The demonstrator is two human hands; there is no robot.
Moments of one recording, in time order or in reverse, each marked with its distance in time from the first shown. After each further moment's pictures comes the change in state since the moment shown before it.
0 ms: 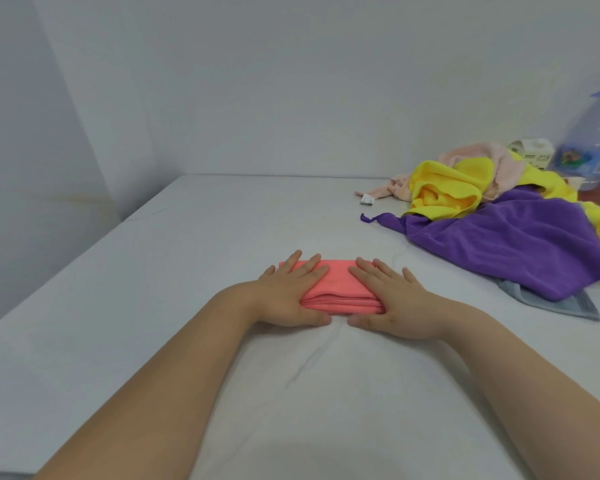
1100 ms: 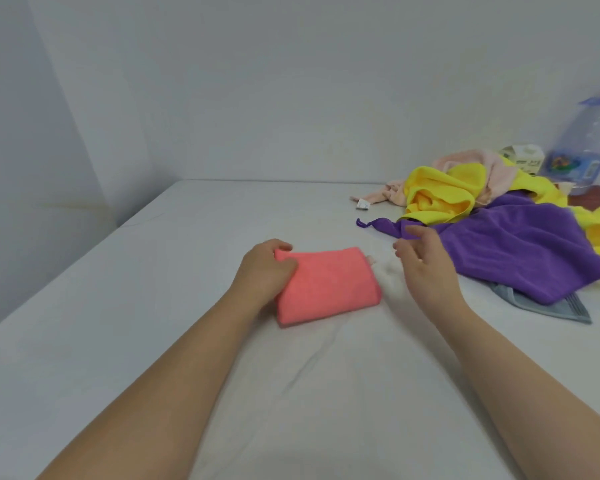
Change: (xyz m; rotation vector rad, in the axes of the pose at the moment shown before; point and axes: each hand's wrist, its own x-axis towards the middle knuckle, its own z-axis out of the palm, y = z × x) left_hand 0.001 0.003 -0.014 -0.752 0.627 -0.372; right_hand 0.010 0.011 -0.010 0.913 0.890 0.264
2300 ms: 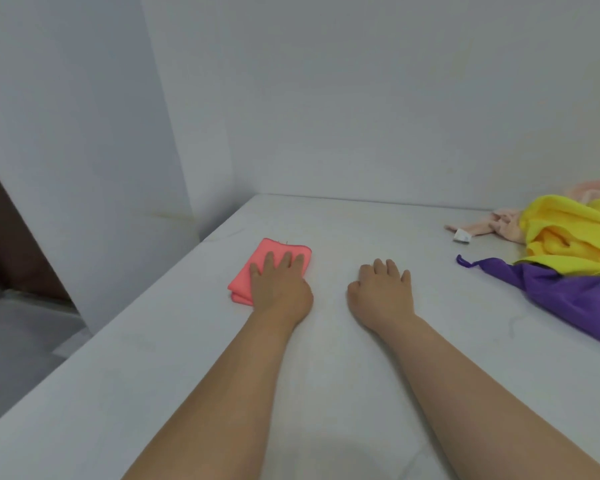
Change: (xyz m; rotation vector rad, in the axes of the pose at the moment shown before) left_hand 0.084 -0.094 -0.042 0.829 0.118 -0.062; right_hand 0.036 -0.020 0.194 -0.919 -0.492 -0.205
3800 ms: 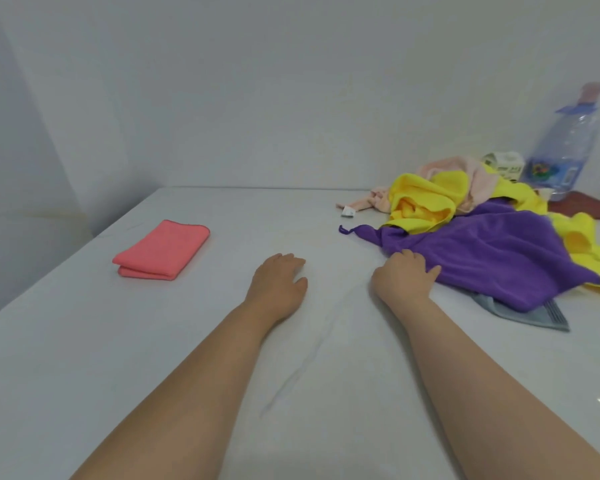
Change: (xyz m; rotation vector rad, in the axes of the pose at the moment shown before) left_hand -0.058 0.120 0.000 -0.485 -0.119 0.359; right_hand -0.075 0.155 -0.054 -0.023 0.137 0.517
